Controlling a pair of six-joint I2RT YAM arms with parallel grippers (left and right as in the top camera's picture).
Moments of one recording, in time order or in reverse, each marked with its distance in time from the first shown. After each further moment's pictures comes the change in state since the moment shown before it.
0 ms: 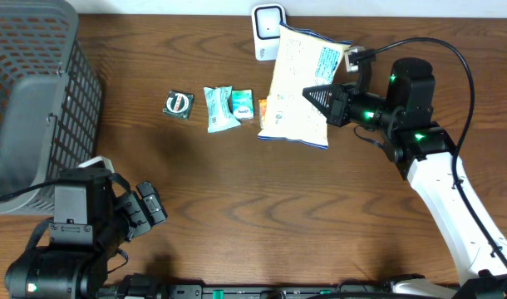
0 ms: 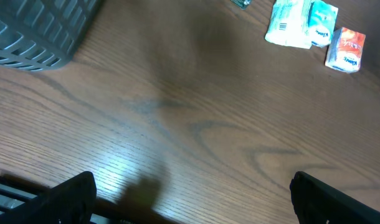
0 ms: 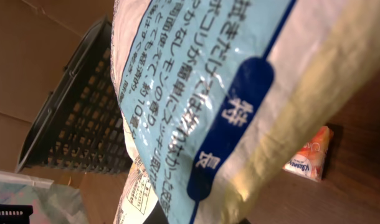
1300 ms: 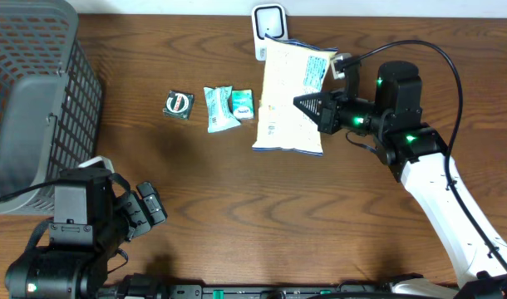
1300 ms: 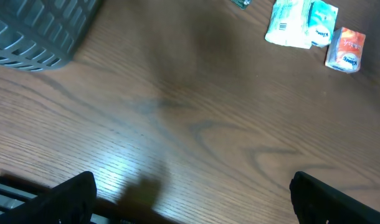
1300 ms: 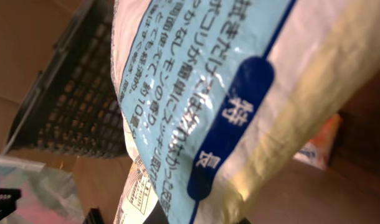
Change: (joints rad) left arm 0.000 0.000 0.000 0.000 0.000 0.000; right arm 0.055 0.000 0.000 -0.070 0.037 -0.066
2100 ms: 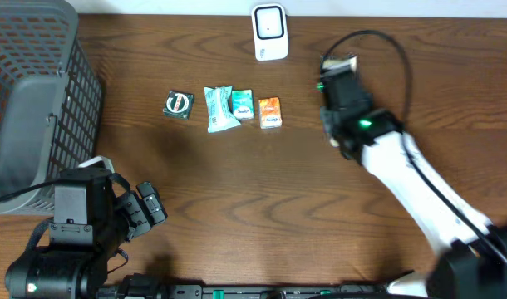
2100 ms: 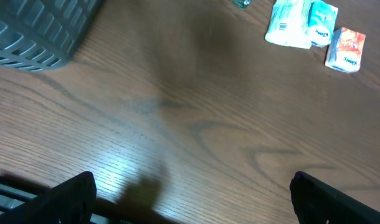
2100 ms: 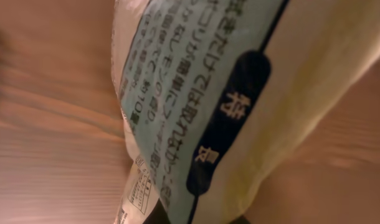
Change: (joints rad) left arm 0.000 0.000 0.000 0.000 0.000 0.000; right arm 0.214 0.207 0.163 -0.426 1.318 -0.391
